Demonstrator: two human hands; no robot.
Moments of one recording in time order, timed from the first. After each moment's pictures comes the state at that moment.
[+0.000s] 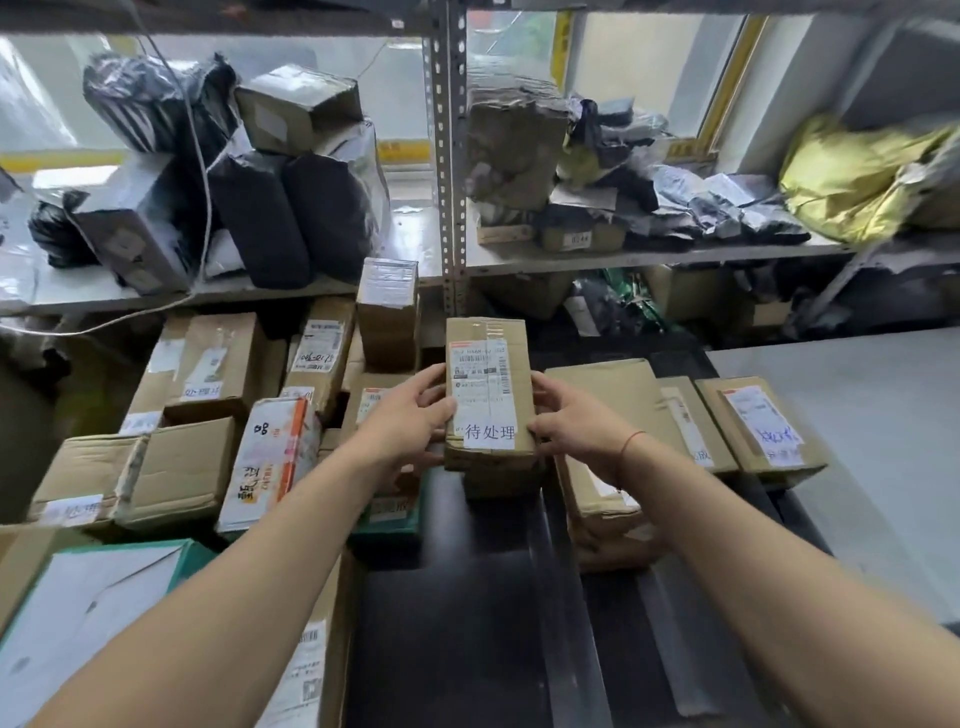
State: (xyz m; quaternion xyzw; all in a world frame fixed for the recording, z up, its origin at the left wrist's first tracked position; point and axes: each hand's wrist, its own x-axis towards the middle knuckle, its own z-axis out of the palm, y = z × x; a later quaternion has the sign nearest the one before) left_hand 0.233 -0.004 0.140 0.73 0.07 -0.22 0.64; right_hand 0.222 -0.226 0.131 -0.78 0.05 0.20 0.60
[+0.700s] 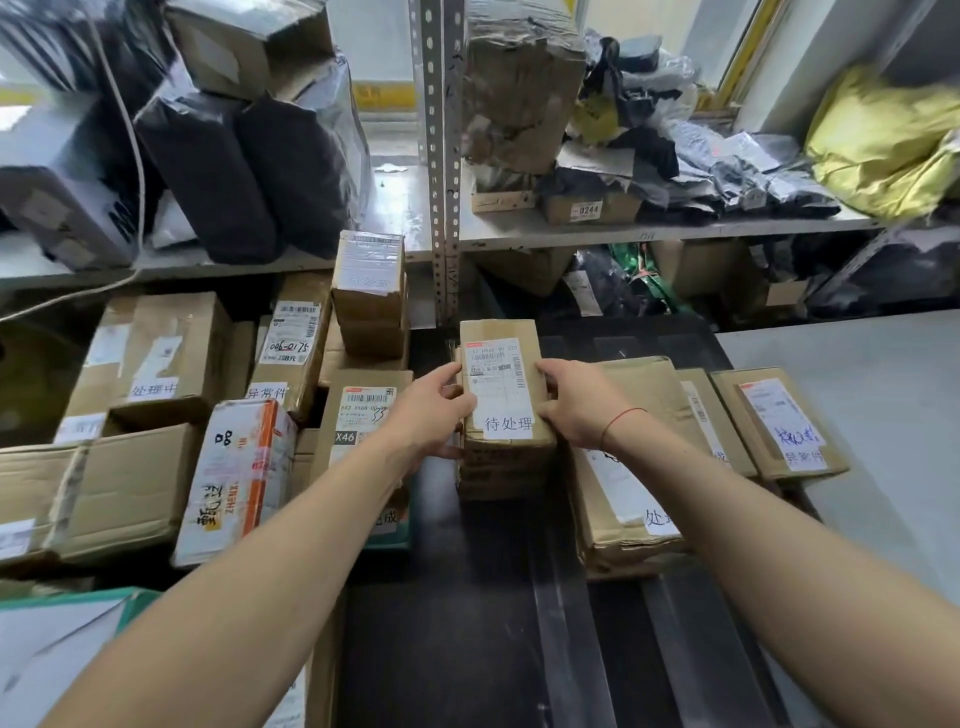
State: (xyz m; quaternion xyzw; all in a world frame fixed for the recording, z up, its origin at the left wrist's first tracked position) left_hand 0.311 -0.029 0.076 0.74 0.09 -0.26 0.62; right_hand 0.295 -0.230 0.120 -0.96 0.04 0.16 0.24
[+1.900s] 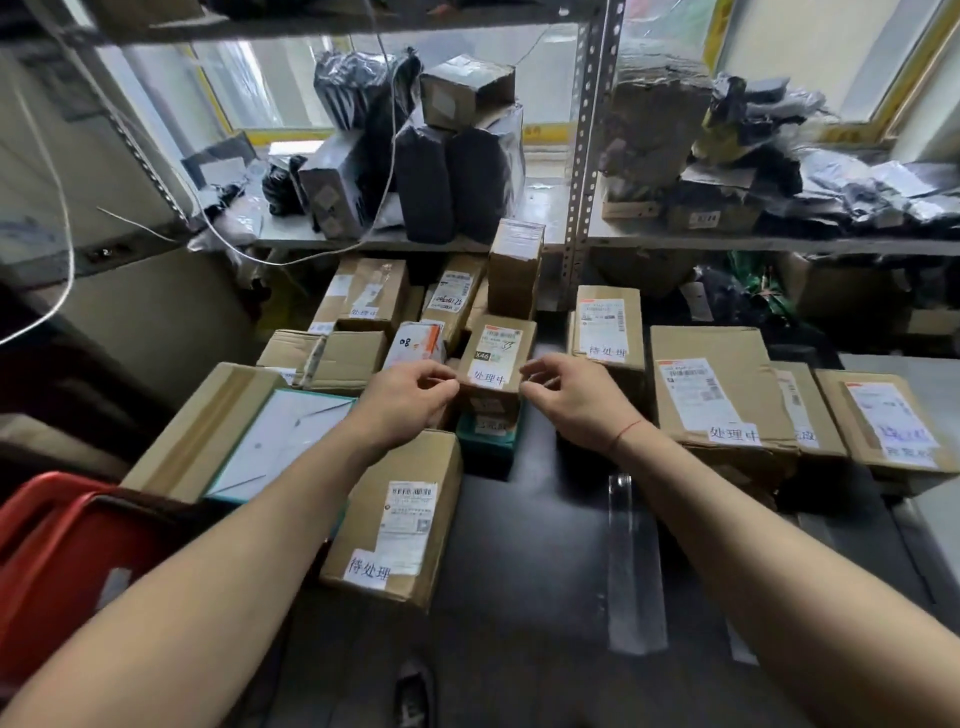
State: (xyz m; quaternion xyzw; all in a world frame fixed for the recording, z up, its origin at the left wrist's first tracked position) left_hand 0.085 0.105 0.161 0.88 0.11 -0.06 0.47; right_hand 0.130 -0.131 0.154 -0.90 -0.16 0.09 0.40
